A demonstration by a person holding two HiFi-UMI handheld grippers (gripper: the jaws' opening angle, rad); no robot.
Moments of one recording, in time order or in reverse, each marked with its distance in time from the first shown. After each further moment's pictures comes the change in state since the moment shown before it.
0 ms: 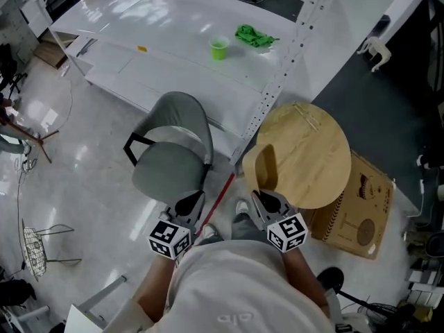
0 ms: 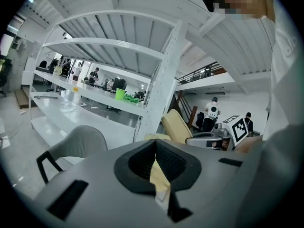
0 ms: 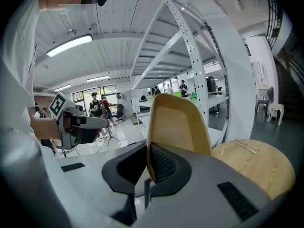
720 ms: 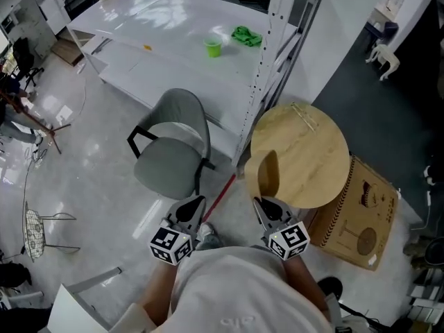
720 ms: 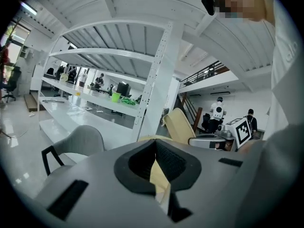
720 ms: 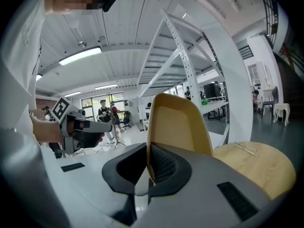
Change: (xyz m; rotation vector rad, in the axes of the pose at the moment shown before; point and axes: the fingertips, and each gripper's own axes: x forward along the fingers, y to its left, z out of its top) left arm -0.015 -0.099 -0.016 0.009 -0.044 0.093; right arm -0.095 -0.005 -0.015 -0.012 -0.095 0.086
